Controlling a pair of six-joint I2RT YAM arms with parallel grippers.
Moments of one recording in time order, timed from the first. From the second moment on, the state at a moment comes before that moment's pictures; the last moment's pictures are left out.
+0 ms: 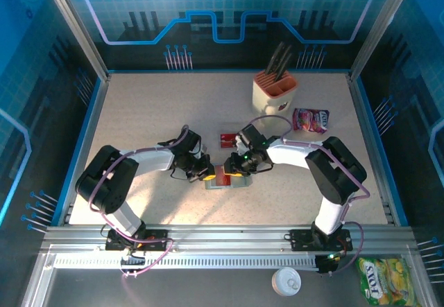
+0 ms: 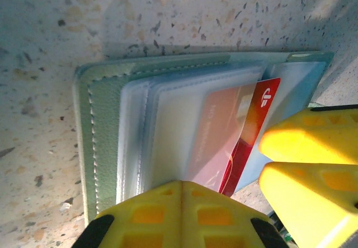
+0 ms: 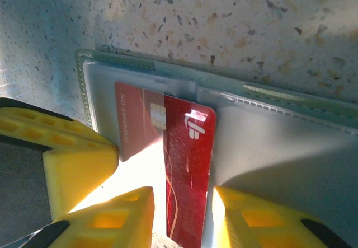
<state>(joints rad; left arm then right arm) -0.48 1.65 0.76 -0.27 0.57 -0.89 0.65 1.78 0.96 -0.32 -0.51 0.69</state>
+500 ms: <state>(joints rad) -0.48 1.65 0.76 -0.27 0.57 -0.89 0.65 1.79 0.95 -0.27 -0.55 0.71</state>
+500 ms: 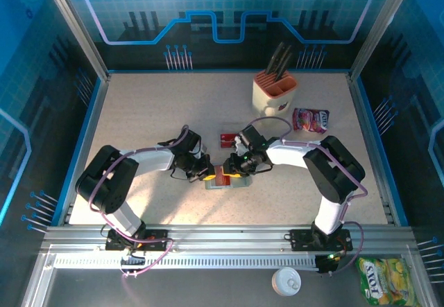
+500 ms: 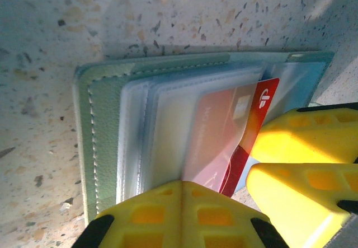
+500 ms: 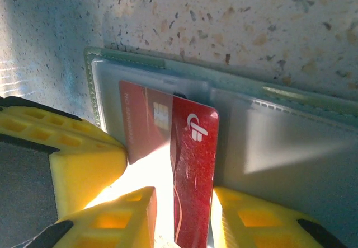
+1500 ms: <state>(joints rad) -0.48 1.65 0.76 -0.27 0.57 -0.89 0.65 1.78 0.93 -0.27 -0.55 0.72</state>
